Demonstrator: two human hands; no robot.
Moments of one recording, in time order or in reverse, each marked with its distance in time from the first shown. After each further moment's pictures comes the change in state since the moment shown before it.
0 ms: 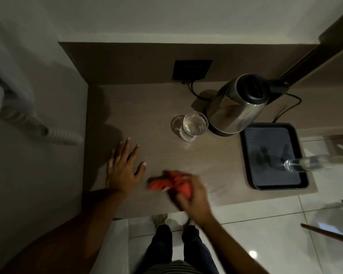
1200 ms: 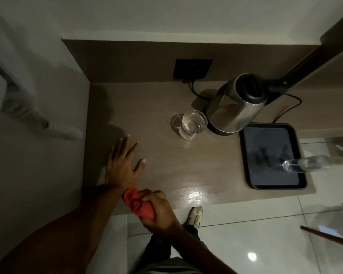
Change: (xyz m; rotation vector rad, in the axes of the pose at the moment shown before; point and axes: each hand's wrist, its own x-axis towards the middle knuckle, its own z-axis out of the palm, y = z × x) left_hand 0.001 -0.004 0.009 0.028 0.049 0.008; right_hand -0.033 -0.016 0.074 0.143 -0.307 0.204
